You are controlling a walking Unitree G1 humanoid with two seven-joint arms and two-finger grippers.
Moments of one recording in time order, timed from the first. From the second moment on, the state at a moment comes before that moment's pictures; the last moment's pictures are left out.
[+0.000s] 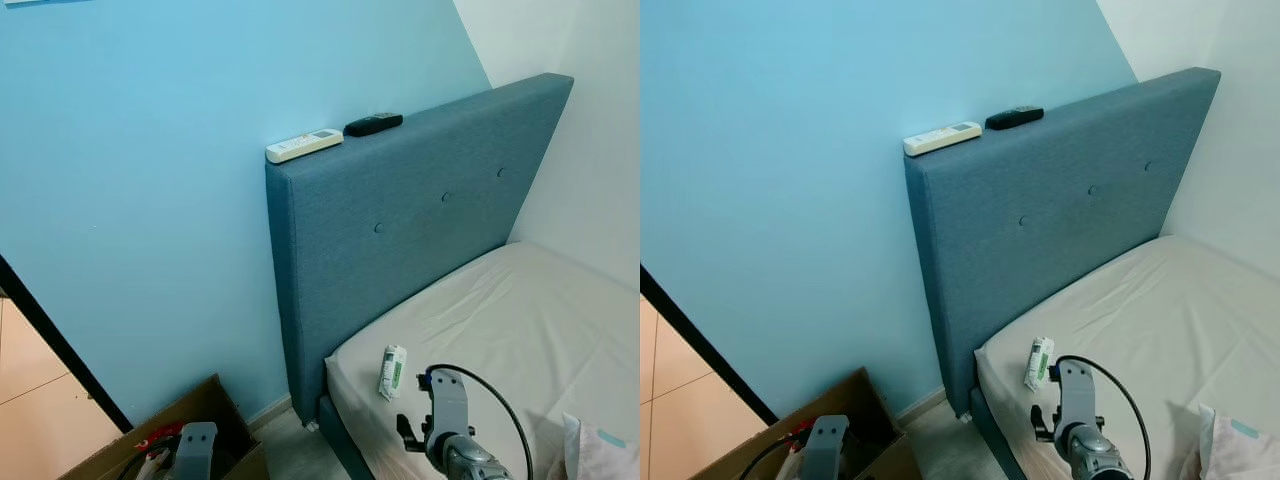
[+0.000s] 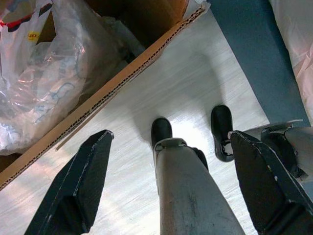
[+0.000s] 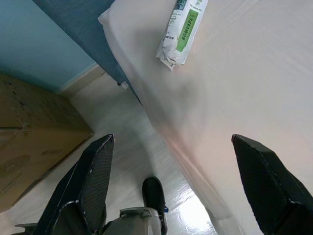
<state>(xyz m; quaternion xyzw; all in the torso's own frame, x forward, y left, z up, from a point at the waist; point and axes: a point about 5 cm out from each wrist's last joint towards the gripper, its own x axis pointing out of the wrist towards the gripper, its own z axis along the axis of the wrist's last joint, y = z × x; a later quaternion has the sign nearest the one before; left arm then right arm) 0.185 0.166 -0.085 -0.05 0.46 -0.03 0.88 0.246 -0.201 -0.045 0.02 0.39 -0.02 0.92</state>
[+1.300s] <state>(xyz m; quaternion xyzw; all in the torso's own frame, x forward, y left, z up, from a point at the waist) 0.183 0.166 -0.086 -0.05 0.47 -0.03 0.88 0.246 -0.201 -0.045 0.02 0.39 -0.02 0.92</state>
